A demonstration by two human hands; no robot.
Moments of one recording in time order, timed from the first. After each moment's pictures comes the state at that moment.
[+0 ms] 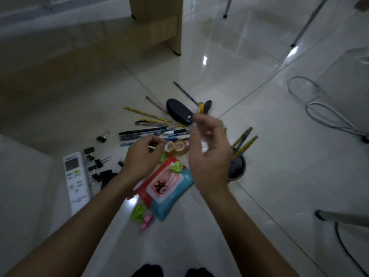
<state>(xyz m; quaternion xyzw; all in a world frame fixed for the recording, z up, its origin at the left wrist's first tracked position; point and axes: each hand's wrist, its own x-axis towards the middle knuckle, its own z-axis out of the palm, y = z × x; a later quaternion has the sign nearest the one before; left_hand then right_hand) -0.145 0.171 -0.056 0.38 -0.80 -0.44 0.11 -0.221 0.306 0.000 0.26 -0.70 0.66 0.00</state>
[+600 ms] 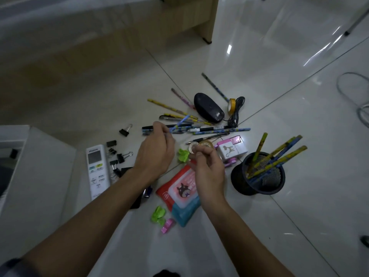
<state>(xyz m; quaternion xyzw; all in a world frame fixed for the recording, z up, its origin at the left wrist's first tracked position) -0.137 0.131 -0.090 0.37 -0.87 -0.29 0.14 -0.193 0.261 -0.087 0.00 -0.70 0.65 -0.29</state>
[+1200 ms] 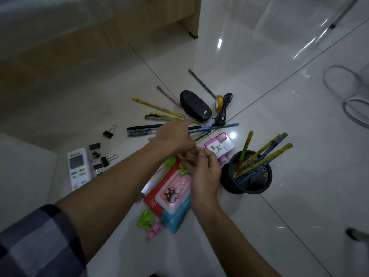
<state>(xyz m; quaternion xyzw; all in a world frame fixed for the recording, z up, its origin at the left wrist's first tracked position) -0.234 0.138 -0.087 0.30 -0.93 -0.15 -0.12 -0.202 0.268 -0.085 -0.11 -0.64 0.72 -0.27</state>
